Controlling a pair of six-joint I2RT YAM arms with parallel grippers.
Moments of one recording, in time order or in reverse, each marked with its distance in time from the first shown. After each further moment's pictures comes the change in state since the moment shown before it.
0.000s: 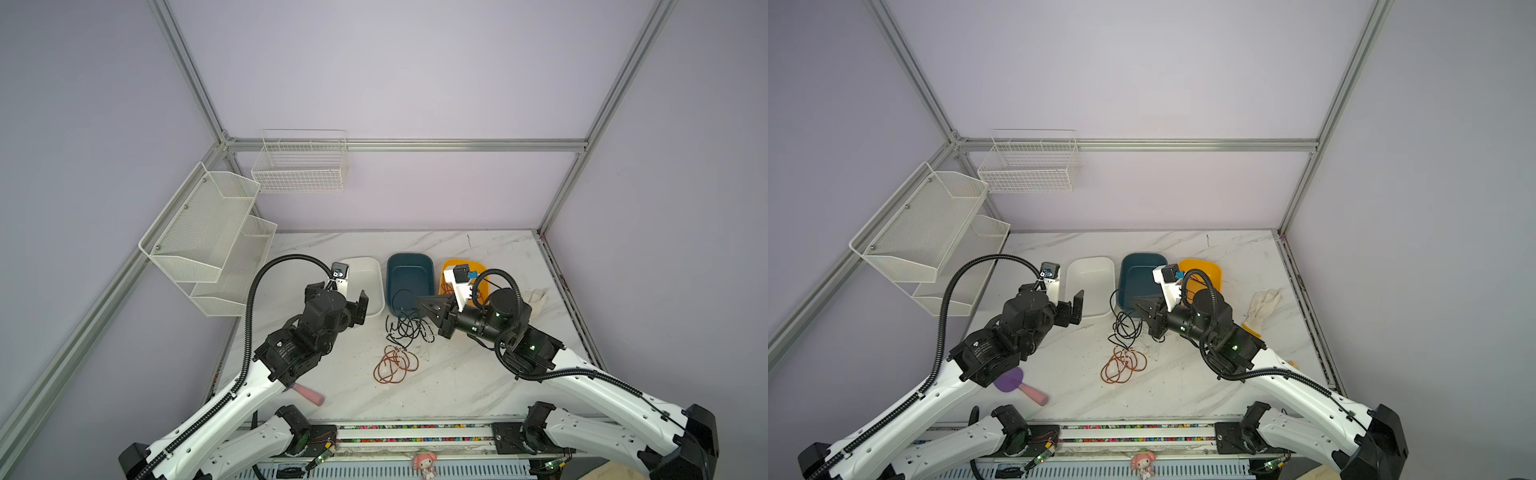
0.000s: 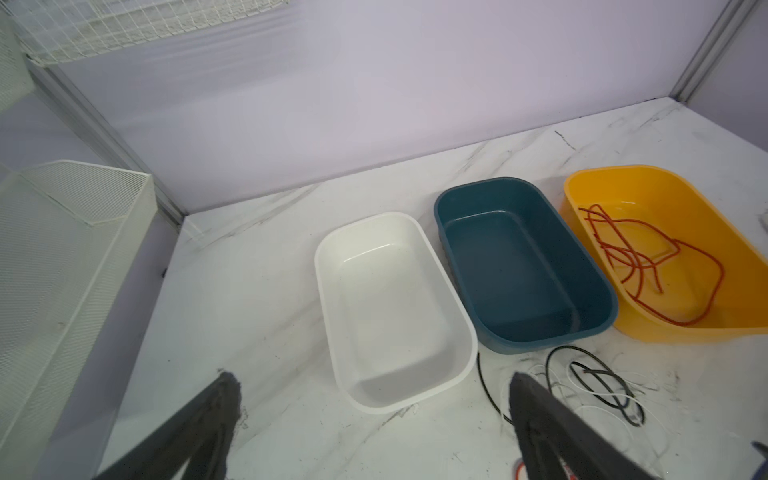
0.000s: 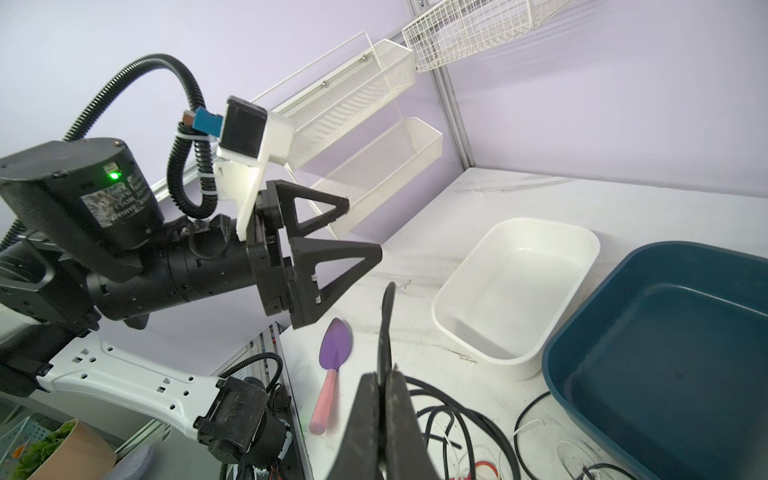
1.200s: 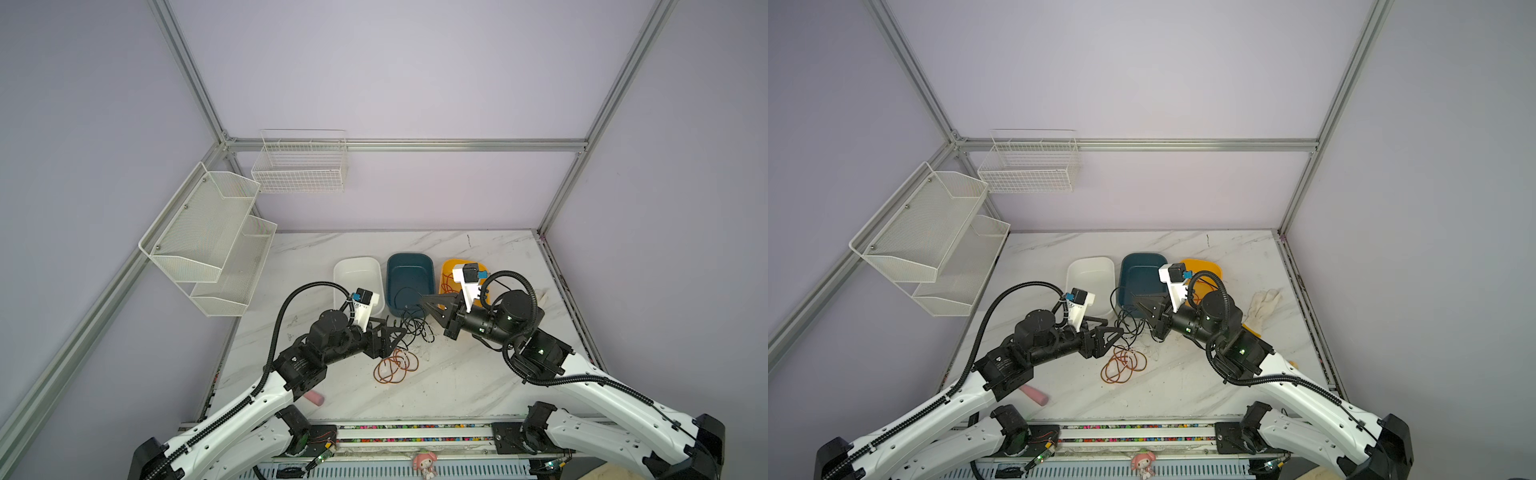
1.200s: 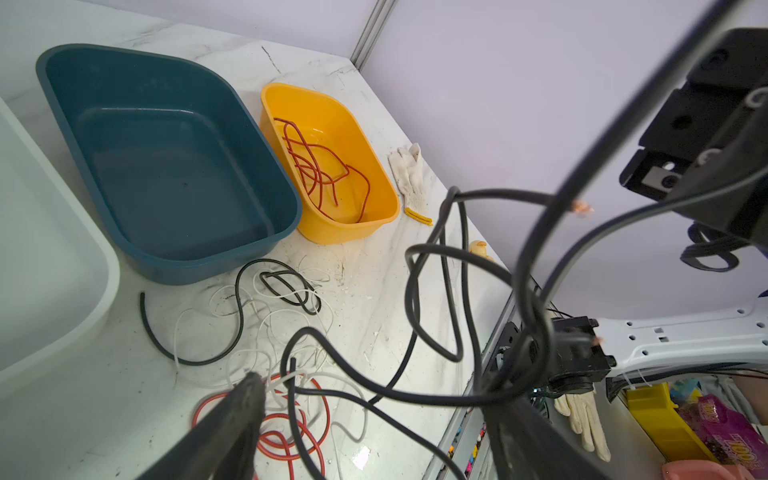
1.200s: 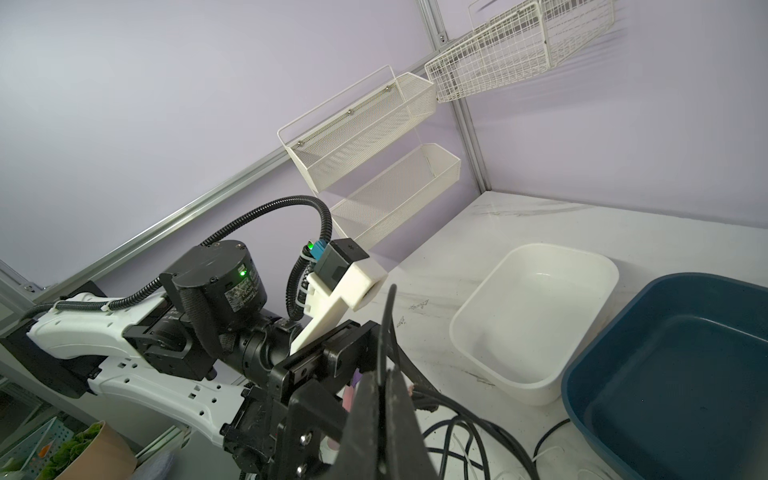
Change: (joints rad) left arm 0.000 -0.048 -0.322 0.389 0.787 -0.365; right arm 0.001 -0.051 0.000 0.020 -0.029 0.021
